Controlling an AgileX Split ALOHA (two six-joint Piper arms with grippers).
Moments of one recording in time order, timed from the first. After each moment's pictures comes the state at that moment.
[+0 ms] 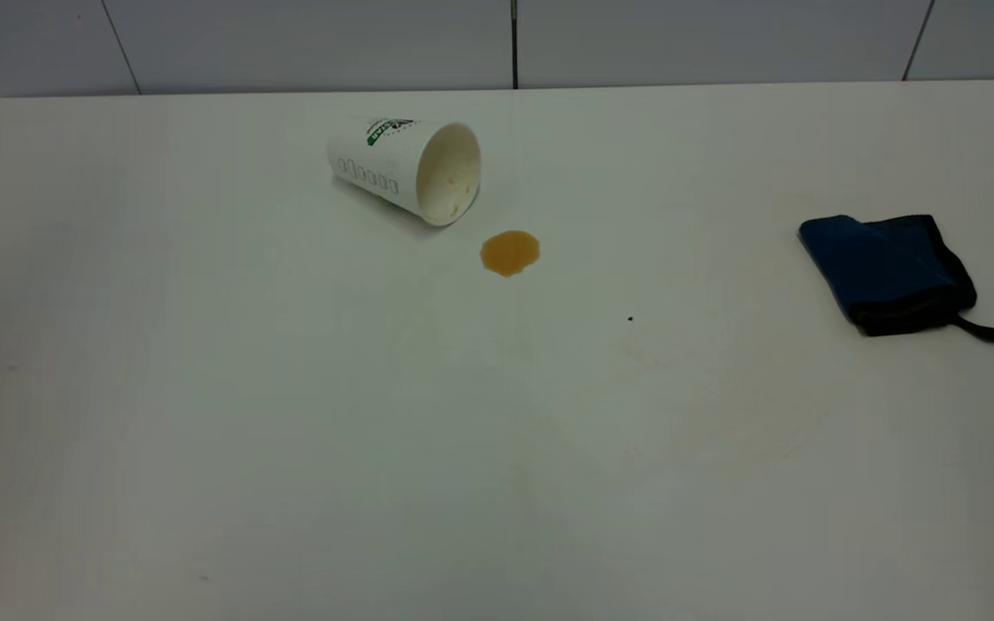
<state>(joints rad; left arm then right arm) -0.10 1.16 -0.79 -0.05 0.51 0.18 0.06 -0.02 -0.47 -0.10 1.12 0.19</state>
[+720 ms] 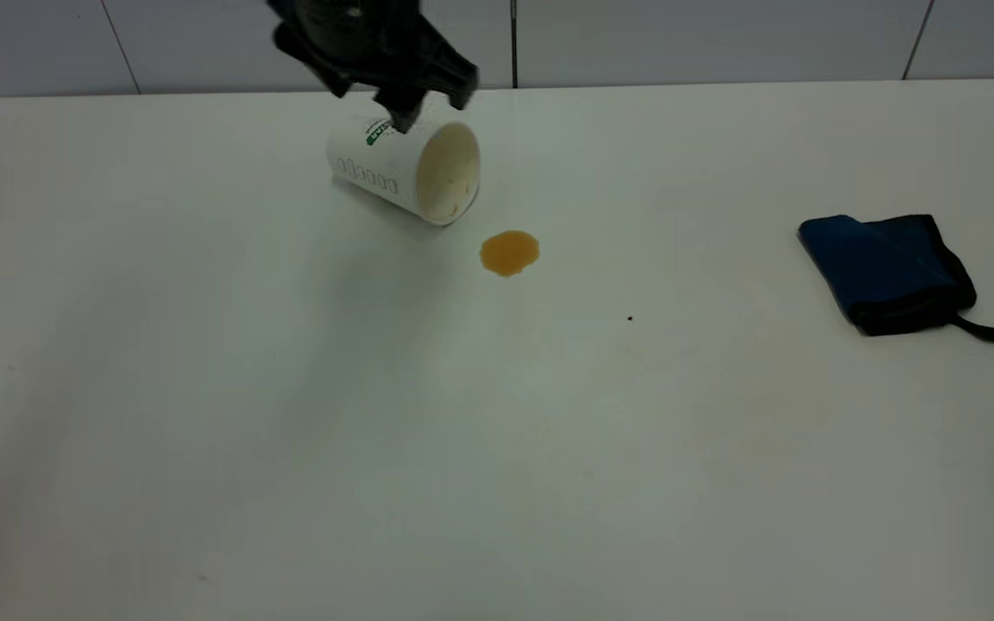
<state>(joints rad) -0.60 2.25 -1.61 0.65 0.51 -0.52 0.06 -0.02 -0.47 -0.10 1.12 0.19</state>
